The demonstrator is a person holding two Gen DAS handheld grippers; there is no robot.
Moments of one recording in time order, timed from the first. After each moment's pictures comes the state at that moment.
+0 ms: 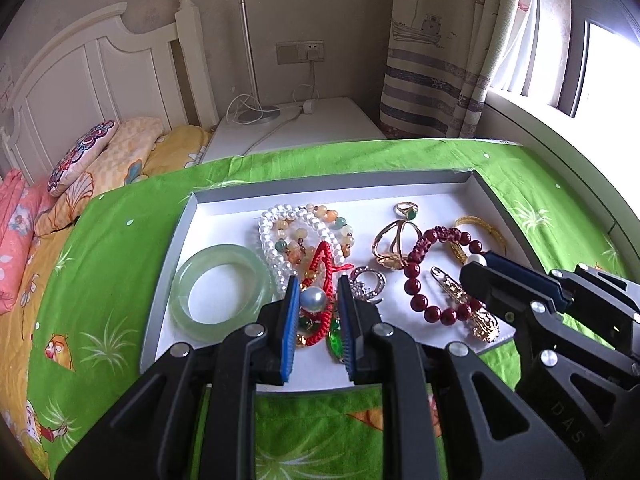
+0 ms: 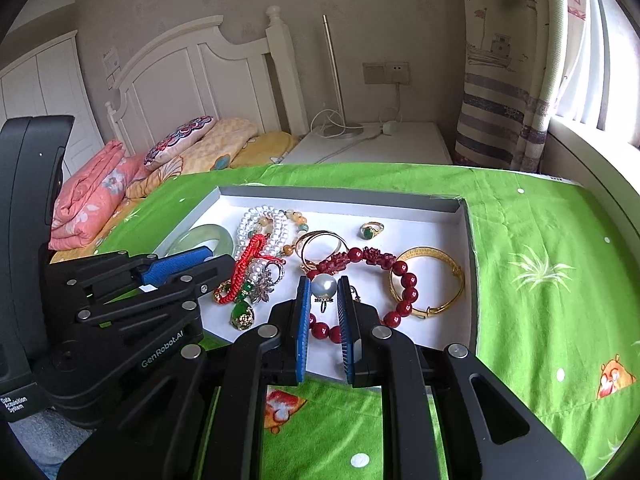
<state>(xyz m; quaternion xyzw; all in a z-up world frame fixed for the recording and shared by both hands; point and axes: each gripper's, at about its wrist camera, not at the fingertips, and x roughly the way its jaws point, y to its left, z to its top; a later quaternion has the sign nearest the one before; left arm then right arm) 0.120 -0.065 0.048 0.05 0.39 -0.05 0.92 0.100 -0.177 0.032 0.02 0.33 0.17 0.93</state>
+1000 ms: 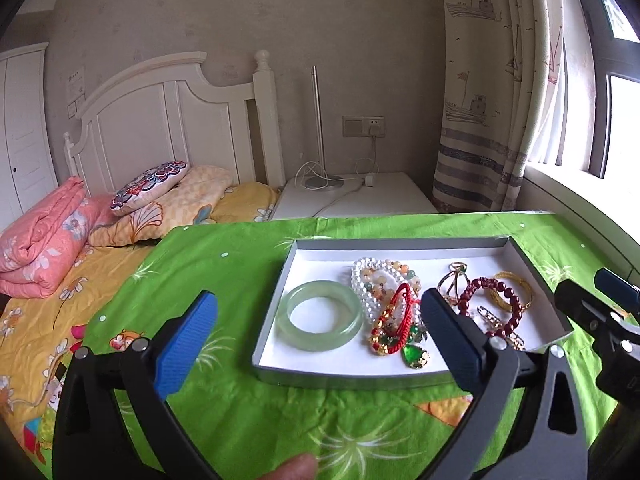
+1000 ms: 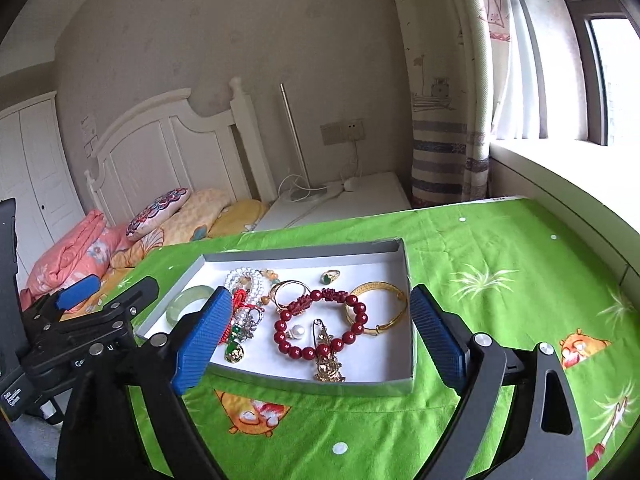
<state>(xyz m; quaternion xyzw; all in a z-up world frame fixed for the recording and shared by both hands) 0.048 -0.018 0.079 0.03 0.25 0.04 0.97 0.051 -0.211 0.049 0.08 0.23 0.10 0.96</state>
